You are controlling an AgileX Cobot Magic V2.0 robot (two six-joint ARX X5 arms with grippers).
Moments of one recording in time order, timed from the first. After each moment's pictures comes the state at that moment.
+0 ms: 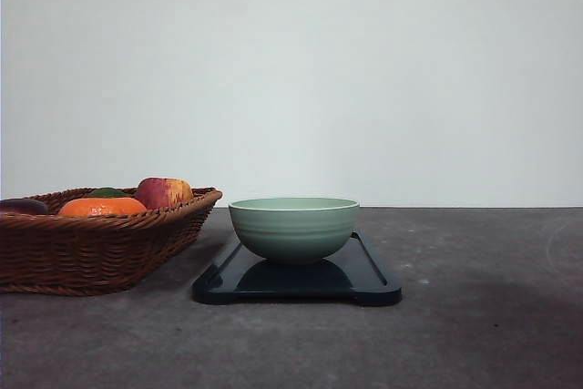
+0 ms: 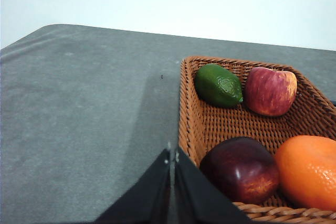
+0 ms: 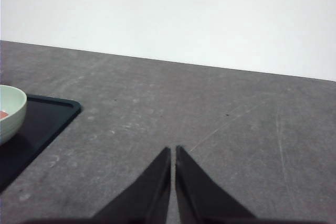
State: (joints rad) left_arx -0.05 0.00 0.03 -0.15 -0.08 -0.10; right_arx 0.09 0.00 0.02 -0.04 -0.03 -0.04
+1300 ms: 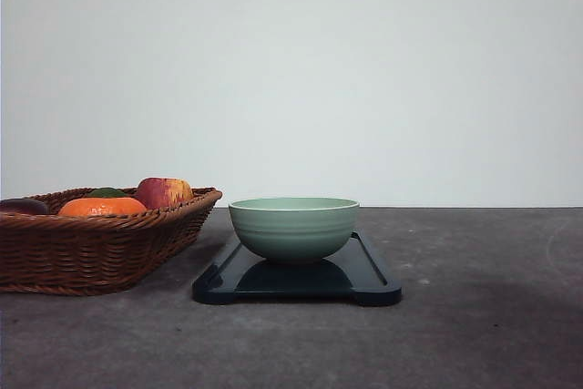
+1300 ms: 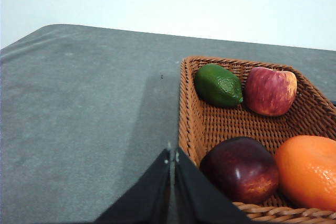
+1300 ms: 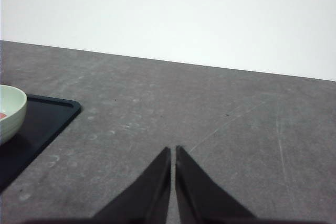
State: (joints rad) left_arx -0.05 0.00 0.03 -0.15 -0.08 -0.10; right_arx 0.09 0.00 0.02 -0.04 -0.03 -0.04
